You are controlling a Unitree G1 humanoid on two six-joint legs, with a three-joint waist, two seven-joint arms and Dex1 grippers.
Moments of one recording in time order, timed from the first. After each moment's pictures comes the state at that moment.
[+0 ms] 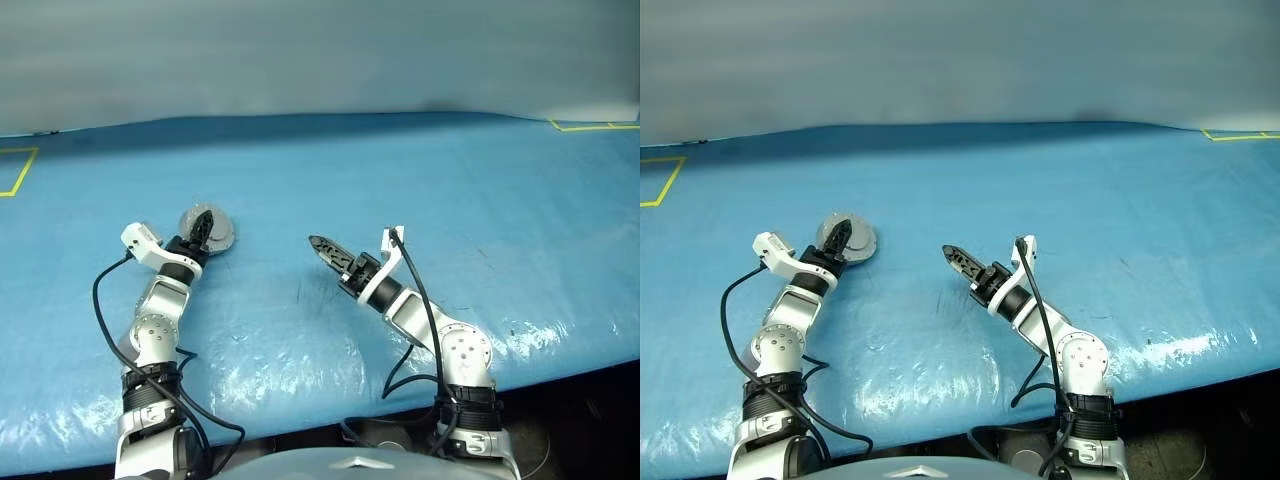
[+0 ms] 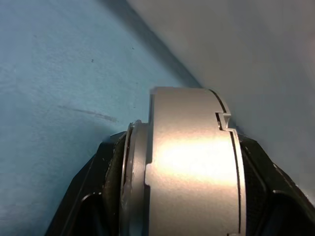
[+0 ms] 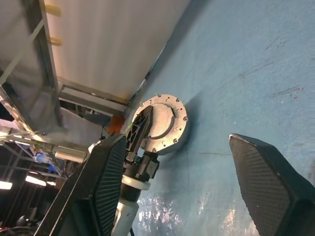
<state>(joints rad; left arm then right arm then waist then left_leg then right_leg) -0.26 0.12 0.41 0.15 -0.77 0.39 -0.24 -0.16 0.01 -0.10 -0.17 1.13 0.88 0.15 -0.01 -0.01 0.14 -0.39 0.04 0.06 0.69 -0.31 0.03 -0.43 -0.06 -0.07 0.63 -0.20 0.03</state>
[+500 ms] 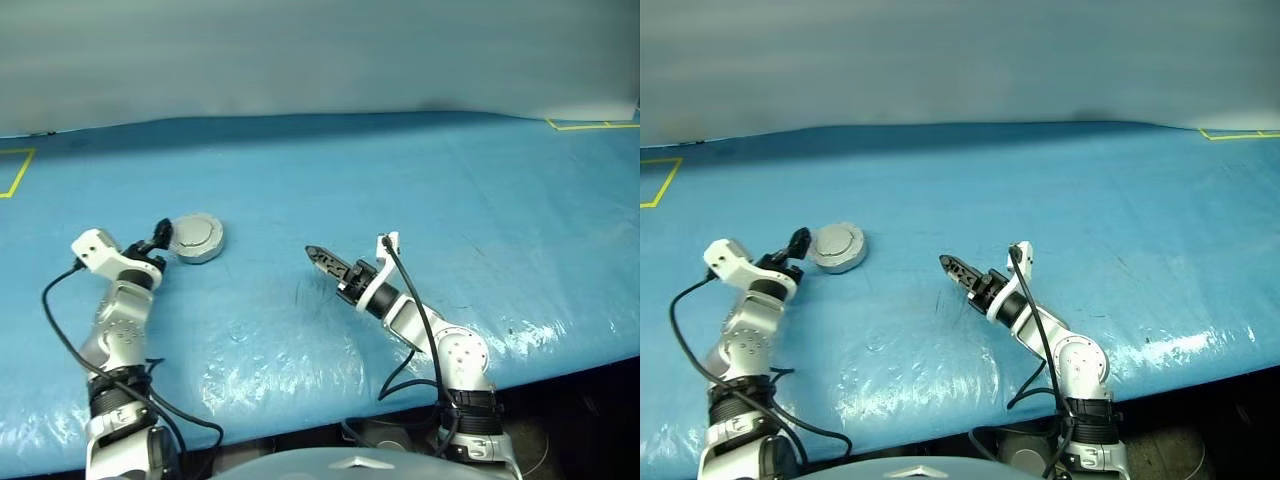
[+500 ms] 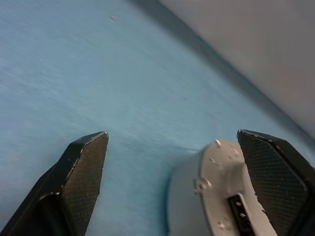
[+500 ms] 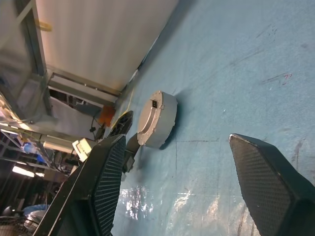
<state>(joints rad) -0.24 0.29 0.55 0.21 -0.68 0.35 -0.14 -0.14 0.00 -0.07 -0.17 1.06 0.88 0.20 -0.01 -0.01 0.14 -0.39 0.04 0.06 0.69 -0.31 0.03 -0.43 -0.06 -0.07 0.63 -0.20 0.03</state>
